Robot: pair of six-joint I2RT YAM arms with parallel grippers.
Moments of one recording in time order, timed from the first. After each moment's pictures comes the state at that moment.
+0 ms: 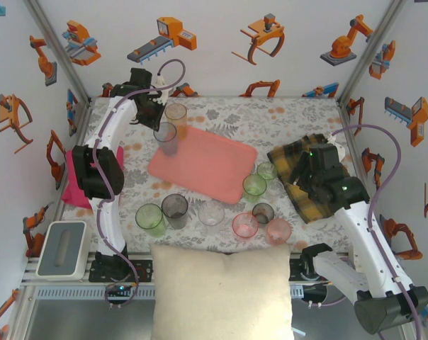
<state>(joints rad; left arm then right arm) -0.25 2.10 2.04 -0.99 0.13 0.32 0.28 0.89 0.97 -0.92 0.23 0.61</state>
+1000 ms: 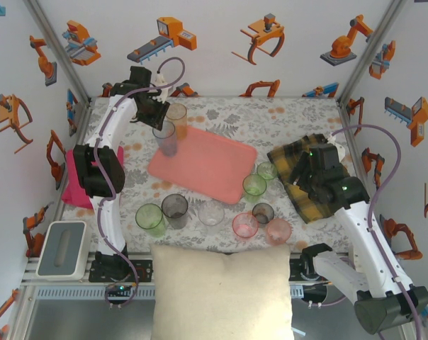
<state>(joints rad) -0.24 2.13 2.08 -0.99 0.12 0.33 0.28 0.89 0.97 -0.92 0.23 0.61</state>
